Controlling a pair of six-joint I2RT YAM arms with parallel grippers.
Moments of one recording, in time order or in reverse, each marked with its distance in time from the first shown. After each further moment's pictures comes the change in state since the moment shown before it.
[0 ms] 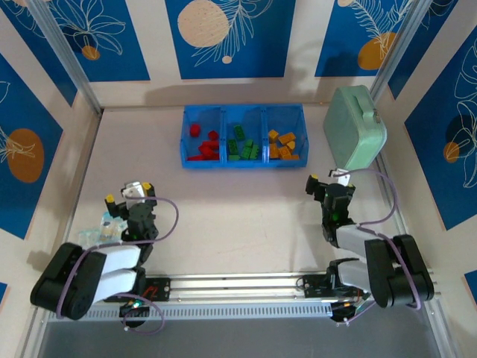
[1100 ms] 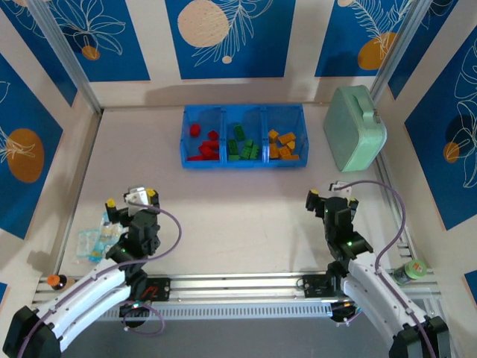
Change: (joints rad) left arm -0.297 -0.629 0.104 -0.878 -0.247 -0.068; right arm 0.161 -0.631 0.011 -0.776 0.130 0.069
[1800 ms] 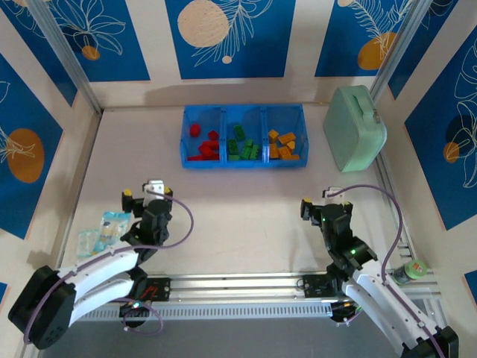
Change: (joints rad) left arm 0.003 0.347 0.037 0.189 0.120 0.060; right arm 0.140 -0.169 0.011 -0.220 0.013 -0.011
